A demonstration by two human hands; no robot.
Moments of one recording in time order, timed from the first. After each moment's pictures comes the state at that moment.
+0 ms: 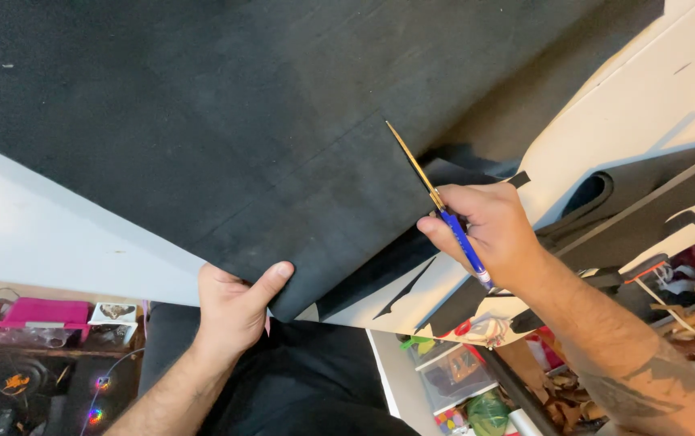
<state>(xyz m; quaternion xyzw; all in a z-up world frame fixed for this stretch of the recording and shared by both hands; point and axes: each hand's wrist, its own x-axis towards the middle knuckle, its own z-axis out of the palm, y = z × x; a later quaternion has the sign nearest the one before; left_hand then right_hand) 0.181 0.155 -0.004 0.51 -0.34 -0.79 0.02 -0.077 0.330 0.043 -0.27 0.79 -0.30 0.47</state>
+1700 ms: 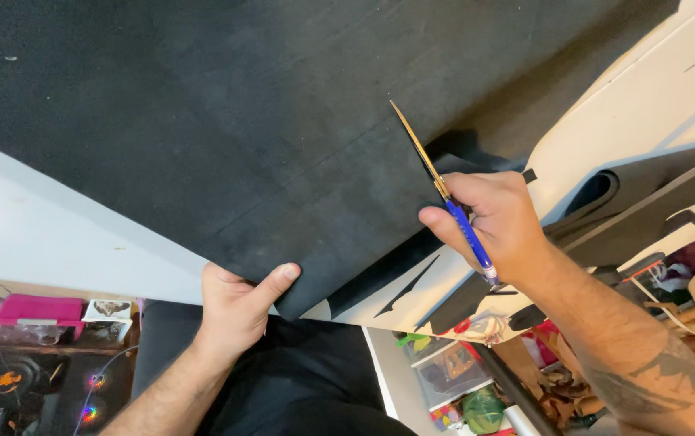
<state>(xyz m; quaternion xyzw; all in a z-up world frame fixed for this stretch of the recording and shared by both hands) 0.189 0.154 -0.011 0.45 -0.37 -0.81 0.03 -0.078 0.327 0.036 -0.31 0.79 -0.31 0.44</state>
